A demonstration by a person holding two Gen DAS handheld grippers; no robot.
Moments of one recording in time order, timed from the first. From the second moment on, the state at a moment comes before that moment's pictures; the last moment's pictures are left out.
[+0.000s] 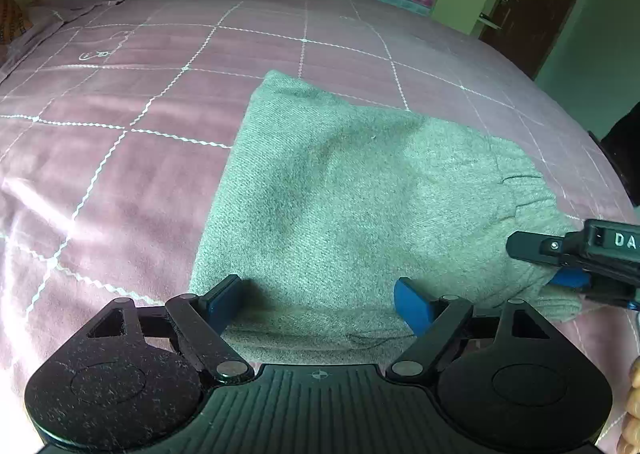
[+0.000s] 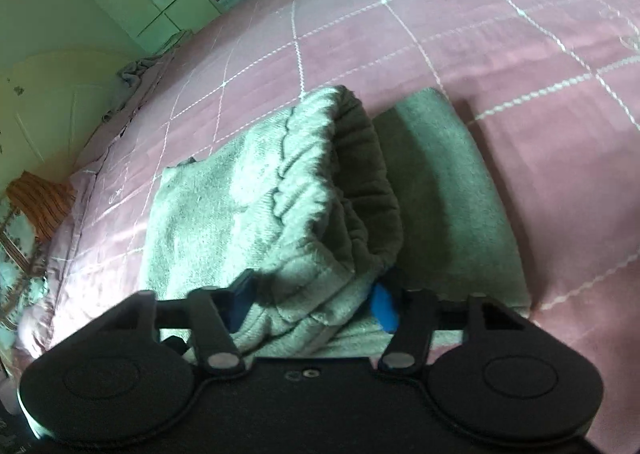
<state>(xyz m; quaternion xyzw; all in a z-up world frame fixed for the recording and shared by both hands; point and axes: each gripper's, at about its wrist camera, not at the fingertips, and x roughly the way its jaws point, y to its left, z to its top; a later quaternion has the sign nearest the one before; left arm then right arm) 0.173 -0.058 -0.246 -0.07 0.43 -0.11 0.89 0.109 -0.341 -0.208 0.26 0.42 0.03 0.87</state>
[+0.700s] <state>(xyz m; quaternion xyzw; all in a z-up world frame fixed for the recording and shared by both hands) 0.171 -0.106 -0.242 -0.04 0.43 -0.14 0.89 0.074 -0.398 -0.215 0.21 0.40 0.02 0.89</state>
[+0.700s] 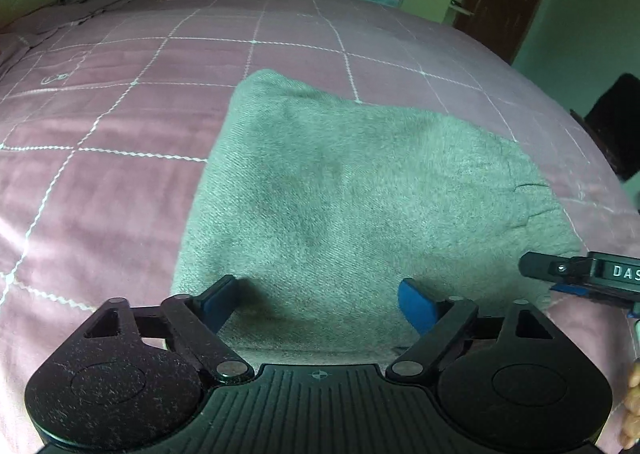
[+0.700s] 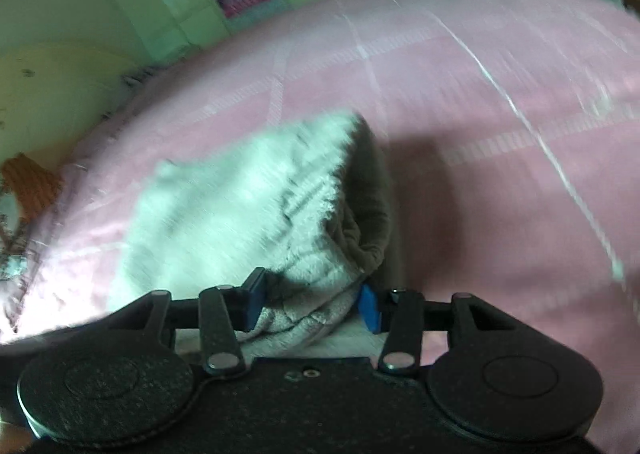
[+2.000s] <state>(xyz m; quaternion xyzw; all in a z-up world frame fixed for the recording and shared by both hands) 0.230 -0.115 -0.214 0.00 0.42 -0.15 0.89 0.112 -0.361 -0.162 0.05 0.36 0.01 0.93</state>
